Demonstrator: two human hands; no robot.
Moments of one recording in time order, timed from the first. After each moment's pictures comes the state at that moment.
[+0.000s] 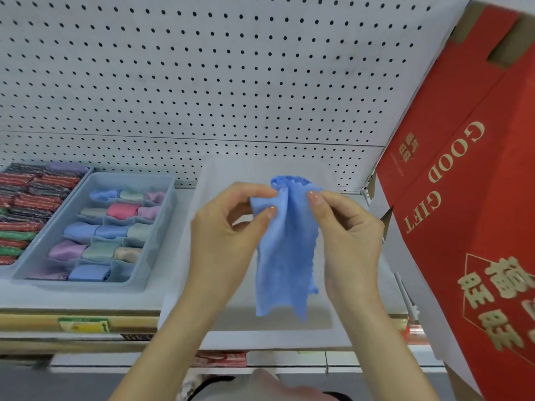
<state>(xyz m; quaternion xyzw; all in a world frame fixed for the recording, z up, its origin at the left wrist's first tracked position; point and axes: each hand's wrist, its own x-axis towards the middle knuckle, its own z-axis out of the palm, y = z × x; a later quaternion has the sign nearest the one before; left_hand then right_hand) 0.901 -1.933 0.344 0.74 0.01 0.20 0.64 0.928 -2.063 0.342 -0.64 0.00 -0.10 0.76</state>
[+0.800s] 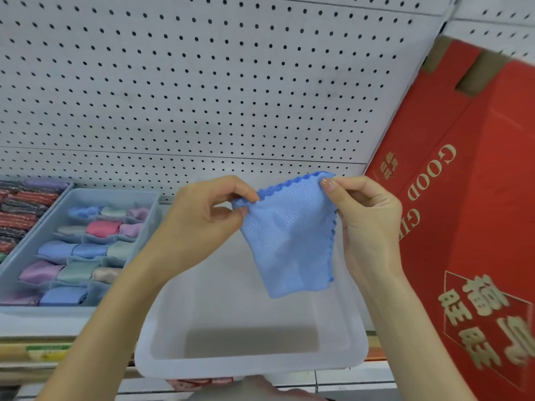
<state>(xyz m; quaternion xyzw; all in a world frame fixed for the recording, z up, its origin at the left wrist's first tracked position) 0.942 -1.898 0.365 0.82 -0.11 0.11 0.54 0.973 -2.099 0.367 -0.63 0.00 -0.11 0.77</state>
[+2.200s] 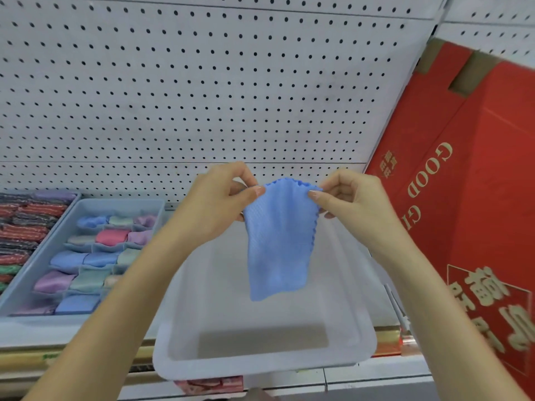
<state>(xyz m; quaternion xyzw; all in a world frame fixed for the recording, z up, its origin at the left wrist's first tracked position) 0.966 -1.901 0.388 0.86 -0.01 0.03 0.51 0.990 -2.107 0.378 -0.83 -0.10 -0.03 0.54</state>
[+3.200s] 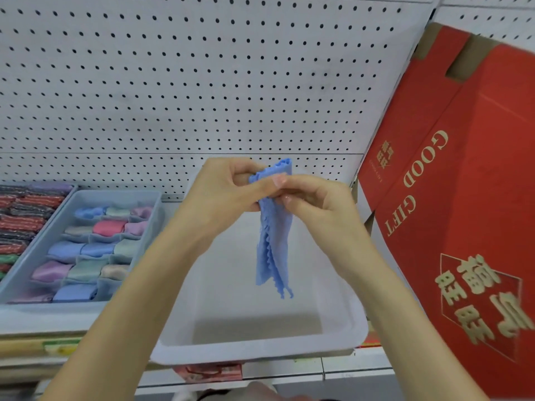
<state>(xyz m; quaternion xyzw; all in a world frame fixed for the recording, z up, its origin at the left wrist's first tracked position) 0.948 -1.931 0.397 0.78 0.00 0.01 0.63 0.955 -2.079 0.377 -0.74 -0.18 0.01 0.65</state>
